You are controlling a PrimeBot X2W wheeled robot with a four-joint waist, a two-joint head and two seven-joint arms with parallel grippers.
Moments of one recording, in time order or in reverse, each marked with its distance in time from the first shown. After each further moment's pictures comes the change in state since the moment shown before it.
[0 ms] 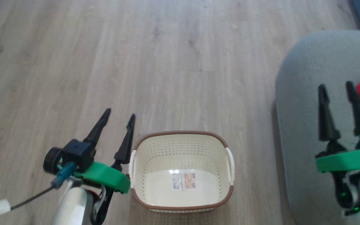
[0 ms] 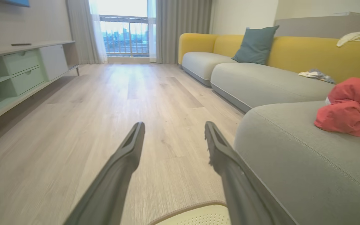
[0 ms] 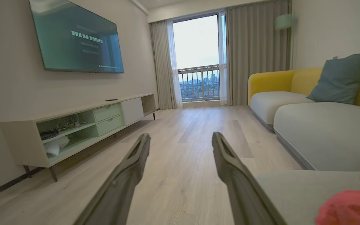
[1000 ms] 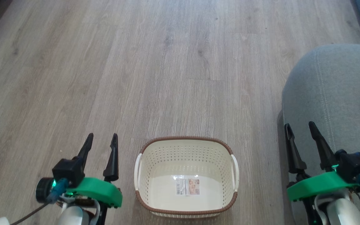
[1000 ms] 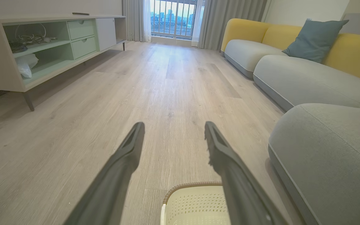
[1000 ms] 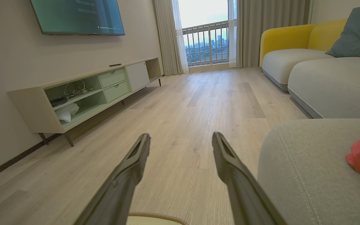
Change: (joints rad) left arm 0.094 -0.003 0.045 0.054 -0.055 0.136 0.000; right arm 0.097 0.135 0.046 0.142 -0.104 0.000 0.000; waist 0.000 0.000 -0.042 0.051
